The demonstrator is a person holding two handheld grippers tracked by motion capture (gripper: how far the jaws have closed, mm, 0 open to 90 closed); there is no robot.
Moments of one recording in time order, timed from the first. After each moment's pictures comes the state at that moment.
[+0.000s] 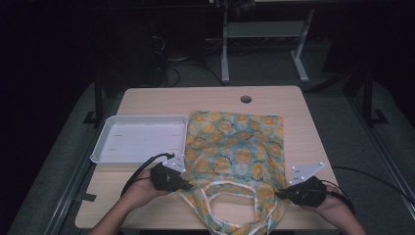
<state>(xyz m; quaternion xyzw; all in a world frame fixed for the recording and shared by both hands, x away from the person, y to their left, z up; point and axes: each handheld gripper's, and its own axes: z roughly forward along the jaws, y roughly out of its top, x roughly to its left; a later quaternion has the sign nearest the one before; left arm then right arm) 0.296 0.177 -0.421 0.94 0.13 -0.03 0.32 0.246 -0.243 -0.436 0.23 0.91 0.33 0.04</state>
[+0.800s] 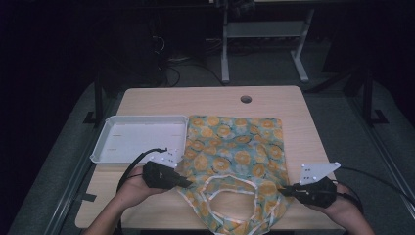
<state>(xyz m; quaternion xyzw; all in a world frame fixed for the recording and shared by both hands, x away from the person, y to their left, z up) 0.287 0.188 -0.387 0.91 0.12 -0.04 0.39 0.232 -0.251 -0.404 0.22 0.90 0.37 0.07</state>
